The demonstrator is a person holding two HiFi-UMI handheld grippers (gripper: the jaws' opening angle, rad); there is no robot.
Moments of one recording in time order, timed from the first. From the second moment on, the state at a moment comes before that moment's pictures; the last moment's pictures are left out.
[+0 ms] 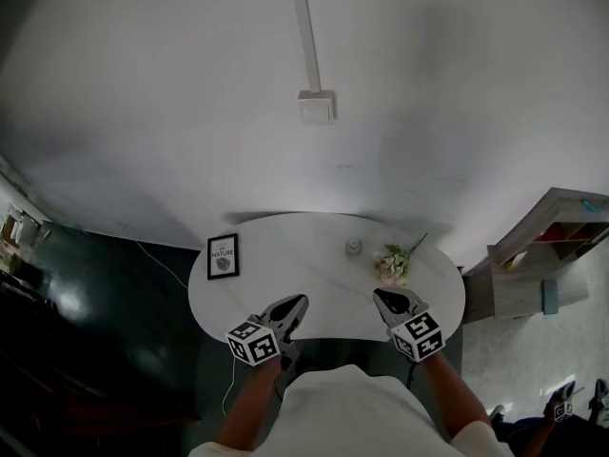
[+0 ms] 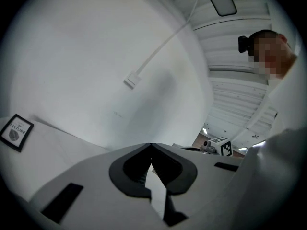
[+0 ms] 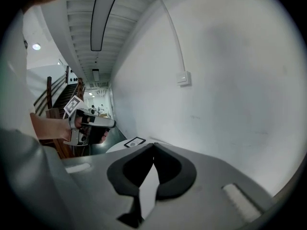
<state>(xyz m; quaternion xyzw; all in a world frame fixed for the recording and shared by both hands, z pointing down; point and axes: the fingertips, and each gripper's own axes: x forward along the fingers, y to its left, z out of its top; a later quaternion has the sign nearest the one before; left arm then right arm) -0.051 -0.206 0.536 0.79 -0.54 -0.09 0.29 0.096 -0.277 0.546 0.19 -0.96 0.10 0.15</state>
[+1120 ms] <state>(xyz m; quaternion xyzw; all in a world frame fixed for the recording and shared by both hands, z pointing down) -0.095 -0.217 0.511 0.84 -0.49 -0.03 0.25 0.069 -0.277 0.498 0.29 -0.95 0.08 0.12</state>
